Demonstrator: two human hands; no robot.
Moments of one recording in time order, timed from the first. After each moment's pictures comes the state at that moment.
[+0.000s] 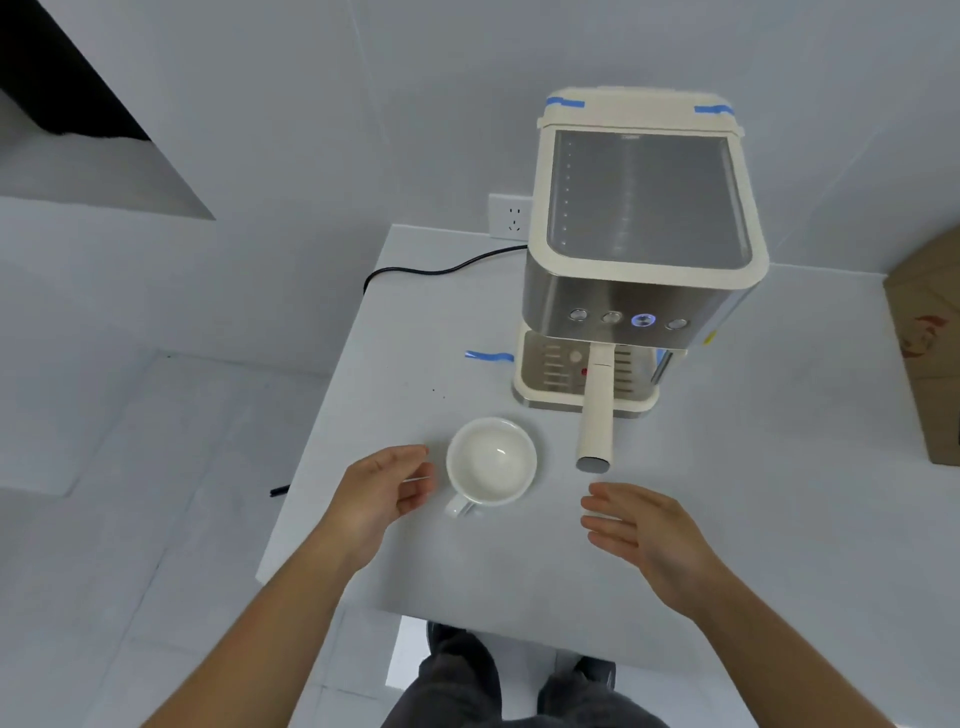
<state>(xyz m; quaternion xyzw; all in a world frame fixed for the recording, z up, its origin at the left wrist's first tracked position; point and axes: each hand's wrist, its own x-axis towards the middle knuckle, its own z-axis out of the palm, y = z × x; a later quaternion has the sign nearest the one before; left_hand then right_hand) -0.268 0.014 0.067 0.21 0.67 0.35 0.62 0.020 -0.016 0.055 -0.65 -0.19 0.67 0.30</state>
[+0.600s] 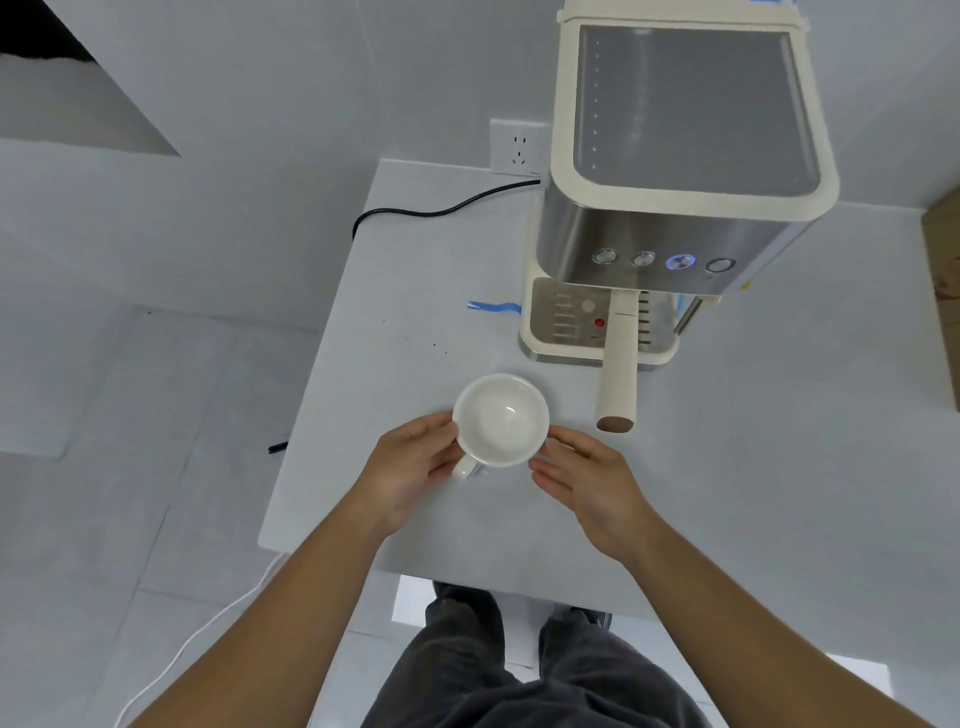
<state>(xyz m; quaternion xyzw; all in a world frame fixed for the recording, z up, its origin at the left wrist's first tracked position) -0.257 0.014 0.037 0.23 0.61 0.31 0.69 -0.050 -0.006 0.031 -0.61 -0.16 0.69 0.35</state>
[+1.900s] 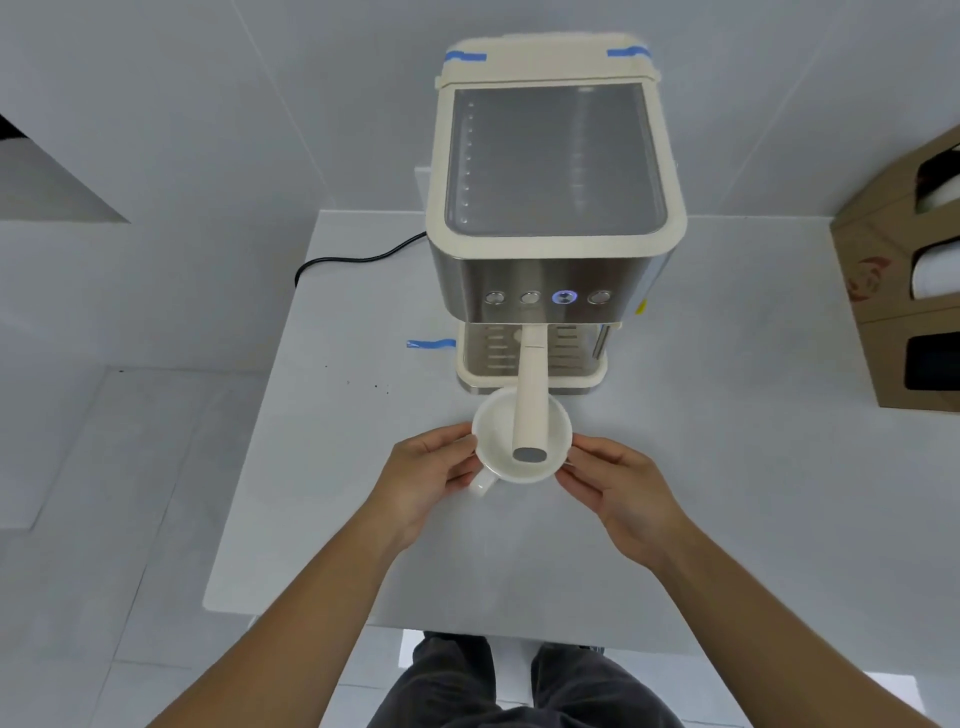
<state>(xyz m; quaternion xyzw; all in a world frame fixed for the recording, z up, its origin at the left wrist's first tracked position) -0.175 0.037 0.053 0.29 0.62 0.28 0.68 0.039 0.001 0.040 -0.58 -0.12 0.68 0.43</state>
